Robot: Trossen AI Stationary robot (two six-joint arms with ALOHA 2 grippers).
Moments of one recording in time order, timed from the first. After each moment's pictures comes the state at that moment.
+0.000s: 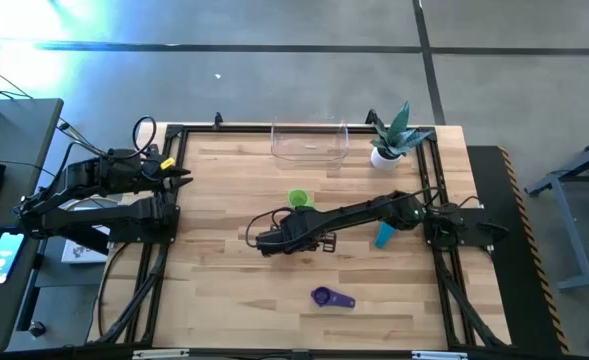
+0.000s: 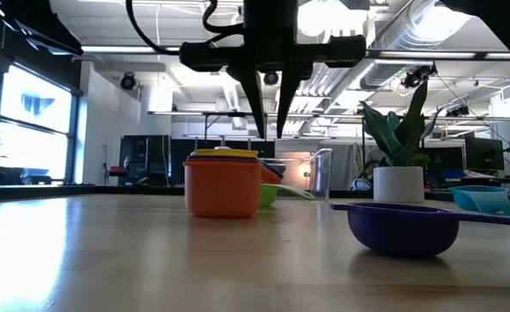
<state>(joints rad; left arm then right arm) 0.26 0.35 0.81 -1.03 -0.17 -0.05 0.22 2.39 2.31 -1.49 0.17 1.91</state>
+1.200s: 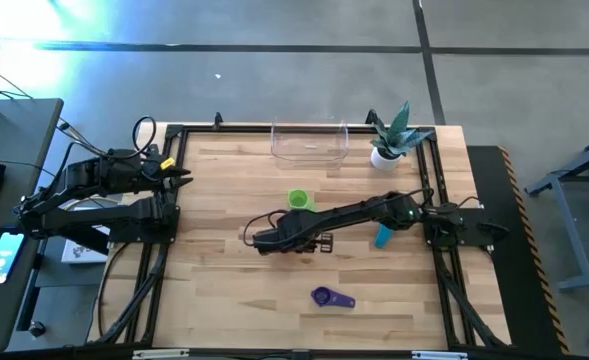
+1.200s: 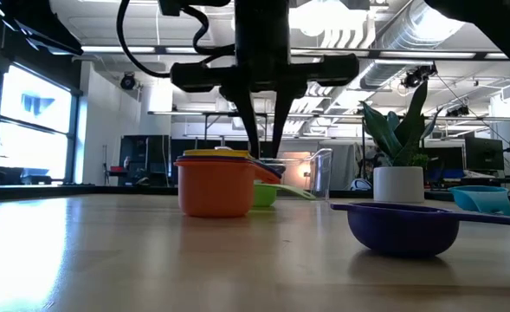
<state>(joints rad) 0.26 0.35 0.81 -1.03 -0.17 -0.05 0.20 2.44 2.31 -1.46 0.09 1.84</state>
